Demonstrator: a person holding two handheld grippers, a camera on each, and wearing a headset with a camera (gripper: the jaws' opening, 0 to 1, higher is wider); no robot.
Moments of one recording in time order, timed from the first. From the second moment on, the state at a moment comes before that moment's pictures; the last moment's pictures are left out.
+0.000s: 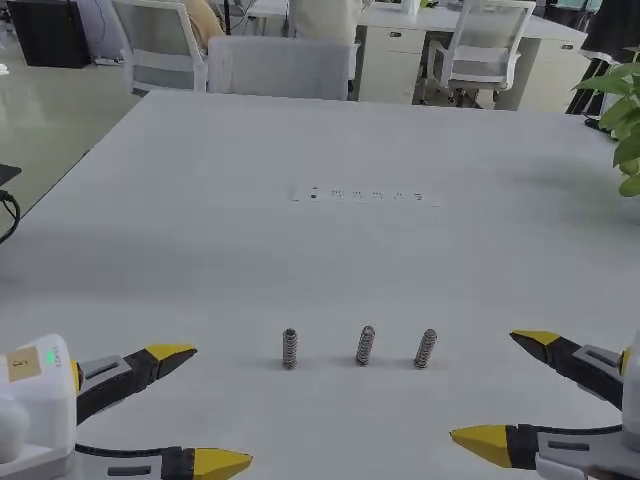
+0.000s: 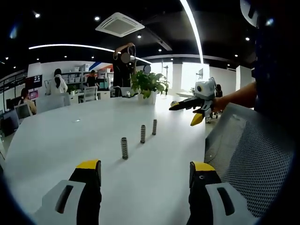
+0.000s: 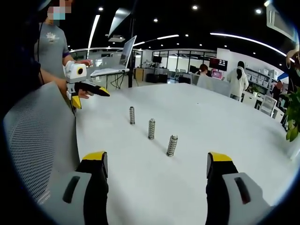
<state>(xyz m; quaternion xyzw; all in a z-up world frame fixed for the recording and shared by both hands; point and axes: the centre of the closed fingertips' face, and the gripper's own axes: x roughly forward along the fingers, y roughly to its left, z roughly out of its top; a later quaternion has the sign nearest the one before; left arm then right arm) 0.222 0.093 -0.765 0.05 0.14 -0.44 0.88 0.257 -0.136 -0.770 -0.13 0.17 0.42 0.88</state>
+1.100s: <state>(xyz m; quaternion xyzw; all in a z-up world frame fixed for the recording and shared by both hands) 0.226 0.098 -0.766 0.05 0.15 -0.44 0.89 0.260 -0.129 -0.765 -0.13 0.16 0.43 0.88</state>
